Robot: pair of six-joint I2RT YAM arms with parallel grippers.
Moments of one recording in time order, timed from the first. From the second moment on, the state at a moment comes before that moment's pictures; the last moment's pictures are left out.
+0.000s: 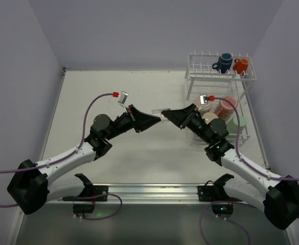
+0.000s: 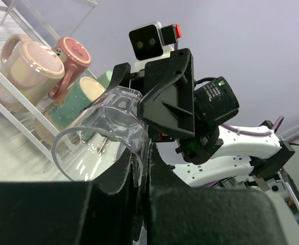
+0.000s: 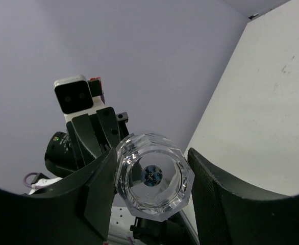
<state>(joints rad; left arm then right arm) -0.71 1.15 0.62 0.75 0.41 -0.95 0.57 0.99 0.50 0.67 -0.28 1.15</state>
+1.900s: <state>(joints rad) -0.23 1.64 1.35 -0.71 -0.13 -0.27 0.60 0.65 0.41 0.11 -0.13 0.81</state>
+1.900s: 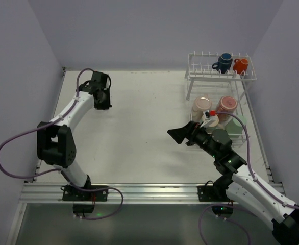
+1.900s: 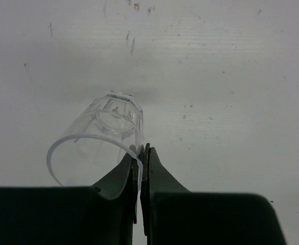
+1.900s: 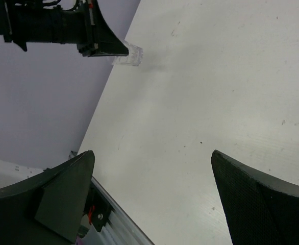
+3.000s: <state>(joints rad) -0.16 1.57 1.42 -0.72 -0.13 -0.18 0.61 0.73 0.68 -0.07 -0.12 0.68</state>
